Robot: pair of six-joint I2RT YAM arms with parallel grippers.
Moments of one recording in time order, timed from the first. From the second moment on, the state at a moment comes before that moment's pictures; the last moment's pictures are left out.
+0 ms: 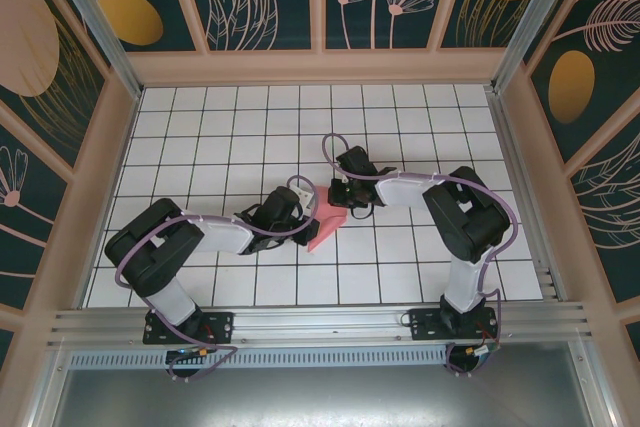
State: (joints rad) left arm -0.78 1.67 0.60 0.27 0.18 -0.42; right arm 0.65 1.86 1.01 -0.17 -0.16 0.64
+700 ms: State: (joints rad) left arm -0.78 1.68 0.61 0.29 0.19 -0.43; right arm 0.65 1.84 1.03 -0.22 -0.16 0.64
